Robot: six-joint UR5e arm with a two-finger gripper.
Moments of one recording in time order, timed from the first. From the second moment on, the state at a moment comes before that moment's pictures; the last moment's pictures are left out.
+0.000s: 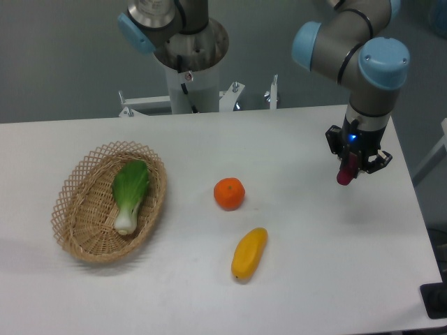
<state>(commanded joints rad) 2.80 -1.89 -1.65 -1.03 1.55 1.54</state>
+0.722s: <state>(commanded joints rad) 2.76 -1.88 -1.67 -1.04 1.54 1.48</state>
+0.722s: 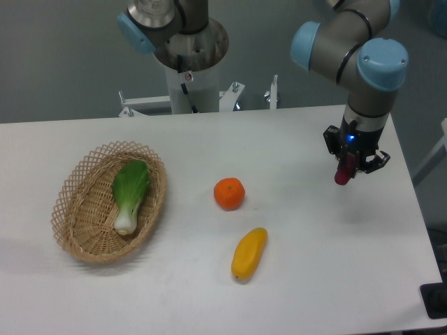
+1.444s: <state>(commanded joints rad) 2.50 -1.85 -1.72 -1.04 1.53 1.29</state>
